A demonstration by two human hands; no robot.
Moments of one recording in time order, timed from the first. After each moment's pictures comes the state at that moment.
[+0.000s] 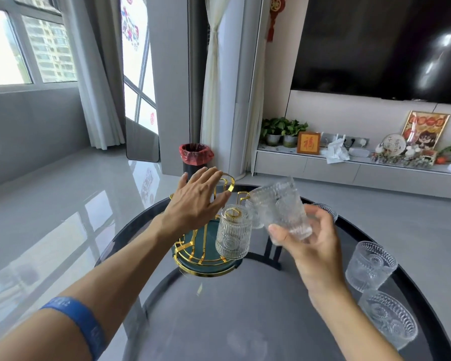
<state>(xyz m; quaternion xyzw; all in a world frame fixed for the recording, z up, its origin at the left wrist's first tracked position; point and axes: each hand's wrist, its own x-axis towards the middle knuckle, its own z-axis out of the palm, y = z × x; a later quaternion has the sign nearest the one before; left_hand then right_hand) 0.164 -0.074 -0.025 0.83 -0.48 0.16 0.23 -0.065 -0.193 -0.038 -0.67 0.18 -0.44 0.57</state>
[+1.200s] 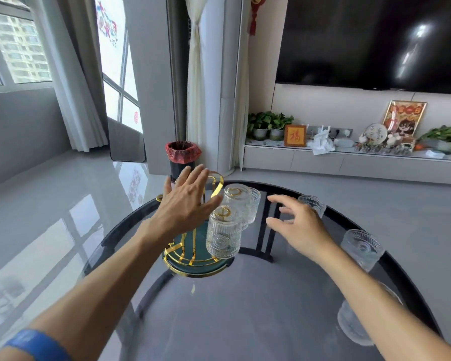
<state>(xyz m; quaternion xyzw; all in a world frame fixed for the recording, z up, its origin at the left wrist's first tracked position) 0.141 -0.076 -0.015 0.86 -0.45 0.09 0.22 -0.050 -0.253 -0.034 -0.88 0.21 -0.25 0.36</state>
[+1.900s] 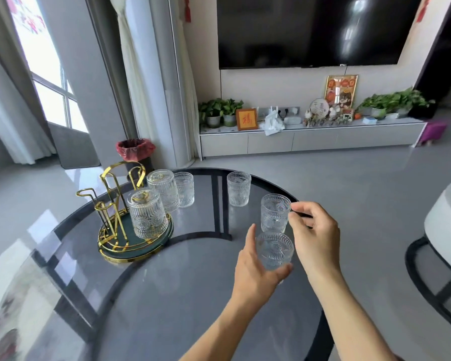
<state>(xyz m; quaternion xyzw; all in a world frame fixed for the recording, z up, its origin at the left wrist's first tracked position) -0.148 -0.197 -0.138 0.73 -0.39 -0.20 0.52 -0.227 -0.276 -0.063 -0.65 0.38 -0.52 0.41</state>
